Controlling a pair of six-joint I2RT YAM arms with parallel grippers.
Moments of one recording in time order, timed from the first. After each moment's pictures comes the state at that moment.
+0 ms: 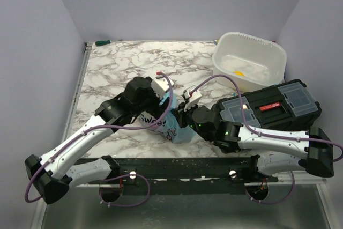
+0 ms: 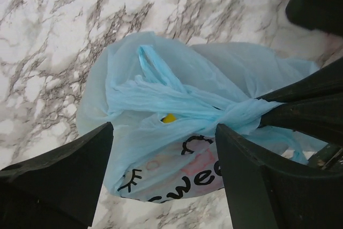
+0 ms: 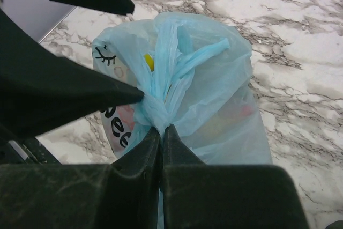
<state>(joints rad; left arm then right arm) -0.69 1.01 1.05 -0.56 0.03 0.12 1.22 1.23 0.82 0.14 0.52 0.31</state>
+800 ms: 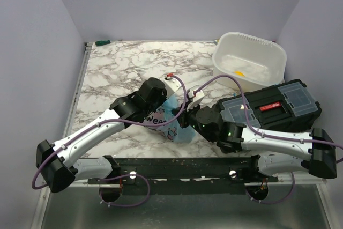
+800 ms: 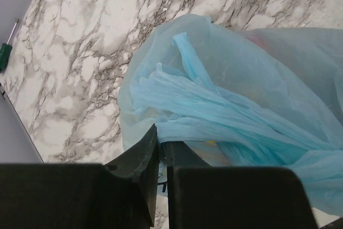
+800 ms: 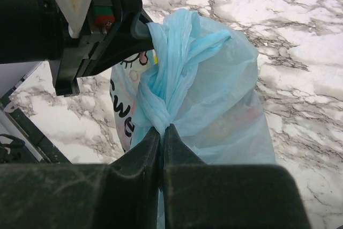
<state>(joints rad) -0.83 1.18 1.07 -0.56 -0.35 0.27 1.22 1.19 0.81 0.16 0.50 0.33</state>
